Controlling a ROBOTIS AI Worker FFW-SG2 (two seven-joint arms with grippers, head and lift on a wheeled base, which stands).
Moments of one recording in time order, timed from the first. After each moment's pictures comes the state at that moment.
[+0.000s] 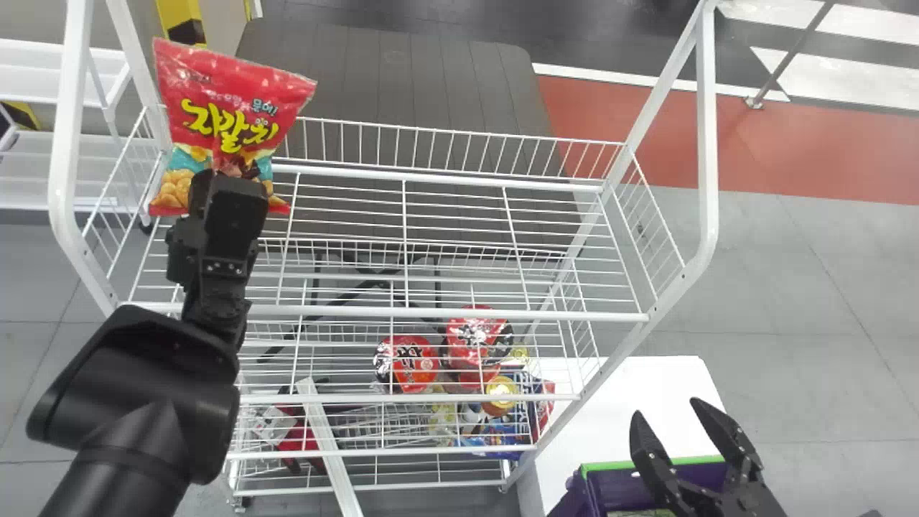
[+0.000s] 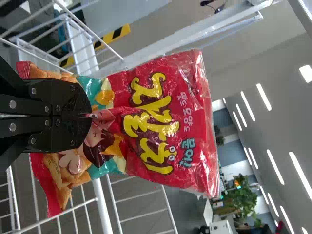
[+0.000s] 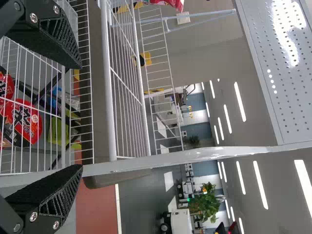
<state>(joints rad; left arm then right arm) -0.08 0.00 -0.23 -1.39 -0.28 0.19 0.40 0.56 -0.06 -0.38 -1.43 -0.43 -0.48 0.78</state>
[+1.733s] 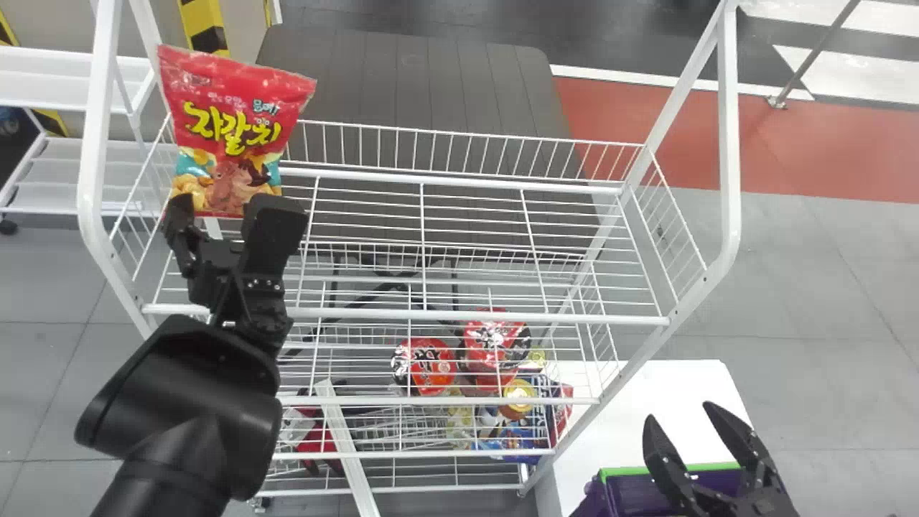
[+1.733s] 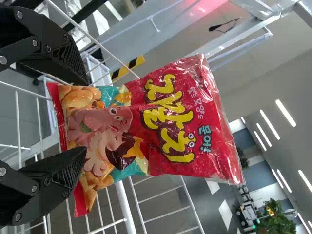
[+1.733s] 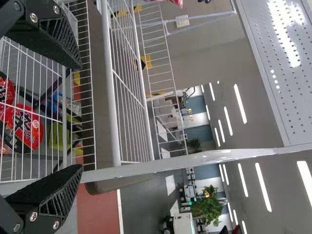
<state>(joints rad) -0.03 0.00 -0.29 -1.49 -0.30 0.38 0.56 0.54 -0.07 -0.37 -1.40 -0.44 -0.49 0.79</state>
